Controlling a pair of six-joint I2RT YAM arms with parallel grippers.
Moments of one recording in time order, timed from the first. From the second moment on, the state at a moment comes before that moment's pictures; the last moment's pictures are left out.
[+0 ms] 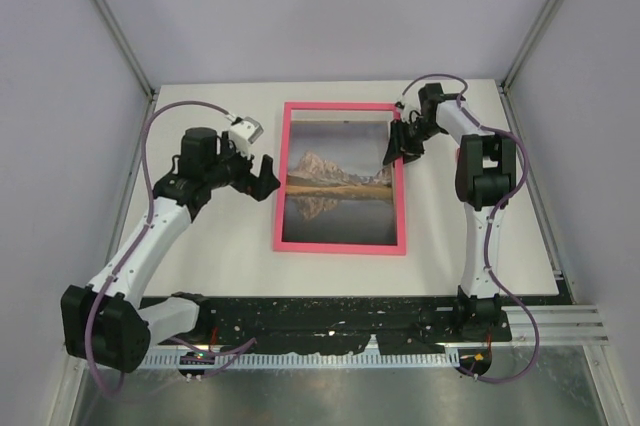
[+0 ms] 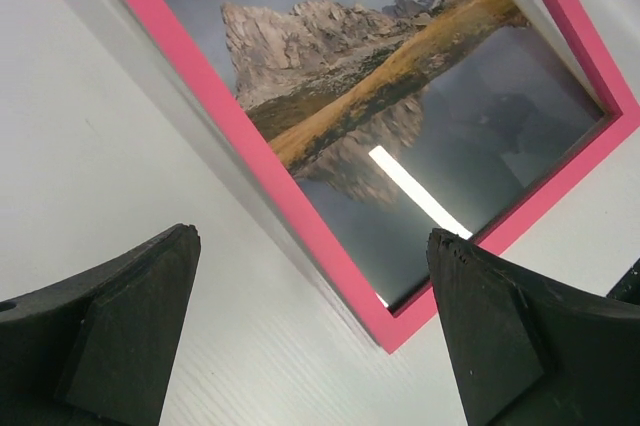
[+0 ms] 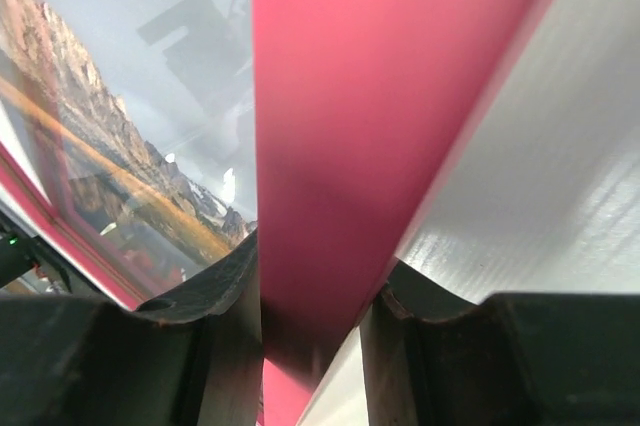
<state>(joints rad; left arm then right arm) -0.25 1.13 0.94 -0.38 0.47 0.14 0.07 2.32 1.87 -0.90 -0.59 0.00</state>
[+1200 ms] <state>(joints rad) -0.51 1.69 1.19 -0.43 -0.02 0.07 0.07 1.89 1.53 -0.75 -0.33 -0.10</state>
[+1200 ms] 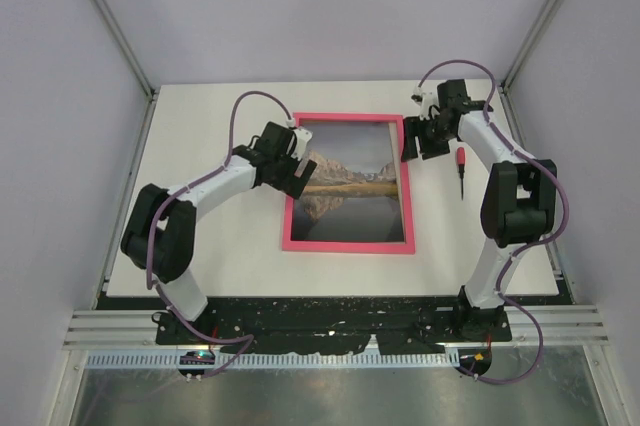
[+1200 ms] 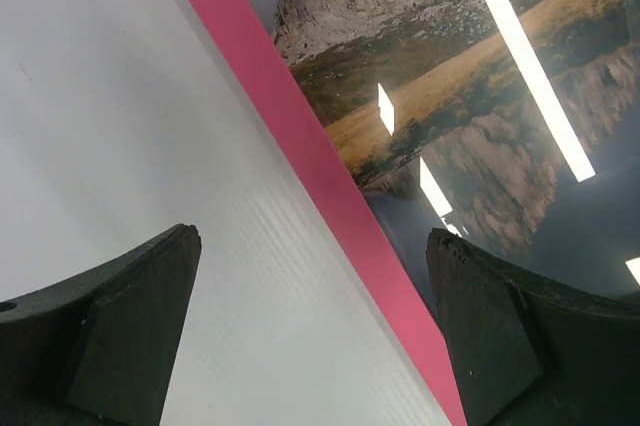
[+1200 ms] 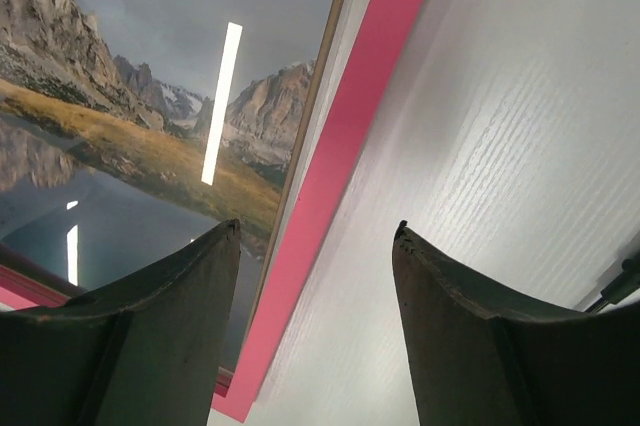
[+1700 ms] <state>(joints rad) -0.52 1.80 1.21 -0.46 -0.02 0.07 0.07 1.94 1.37 -0.66 -0.32 -0.07</state>
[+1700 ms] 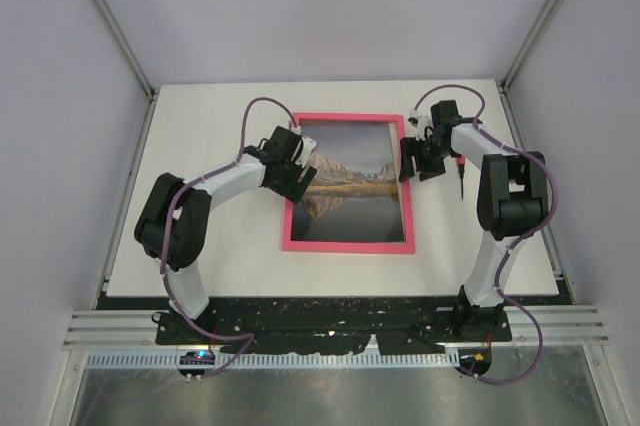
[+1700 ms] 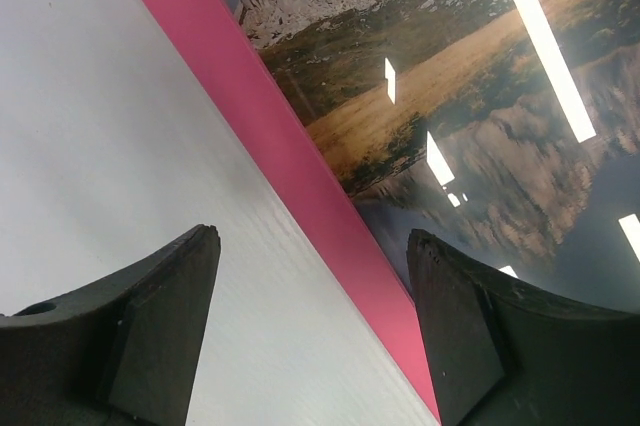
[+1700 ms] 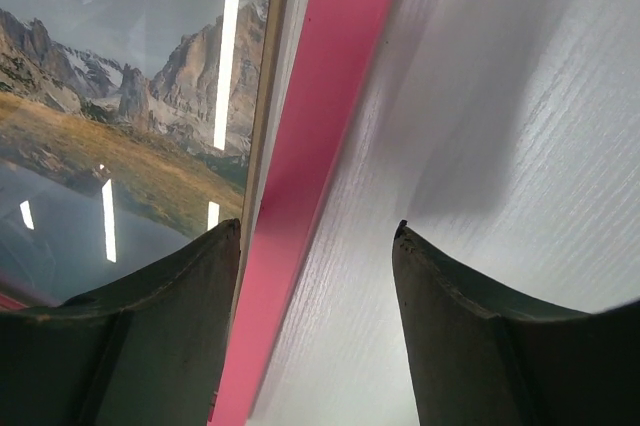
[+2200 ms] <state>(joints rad) -0.52 1.87 1.24 -0.50 0.03 0.07 0.10 1.97 1.36 -0.64 -0.33 -0.07</state>
